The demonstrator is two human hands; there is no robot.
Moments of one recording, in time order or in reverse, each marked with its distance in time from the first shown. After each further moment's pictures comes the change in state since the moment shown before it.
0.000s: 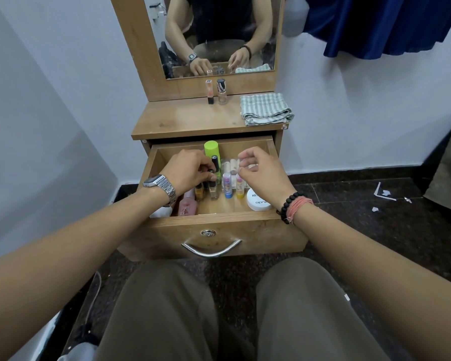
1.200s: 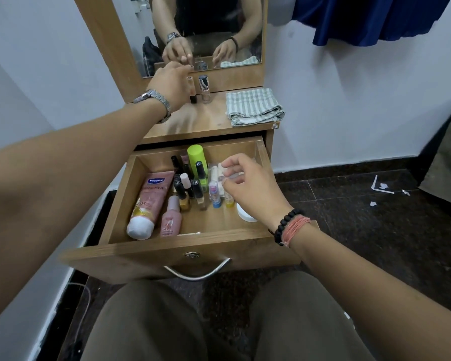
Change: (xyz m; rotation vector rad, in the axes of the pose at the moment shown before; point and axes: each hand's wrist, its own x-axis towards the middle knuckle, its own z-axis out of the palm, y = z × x) left_hand 0.165 -0.032 -0.053 0.123 0.180 -0.177; right_hand -0.005 0.002 0.000 0.119 -0.048 -0.023
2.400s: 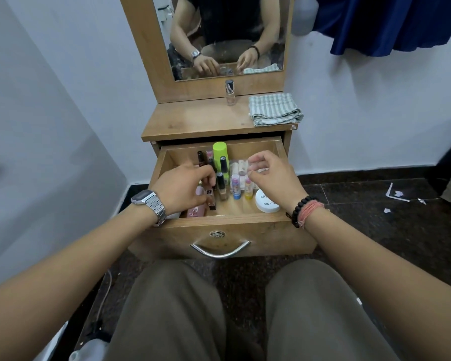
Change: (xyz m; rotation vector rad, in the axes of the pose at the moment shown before) left_hand -0.213 -0.011 0.006 -0.038 -0.276 0.256; right_hand 0.001 0.002 -0.001 -0.066 0.037 0.053
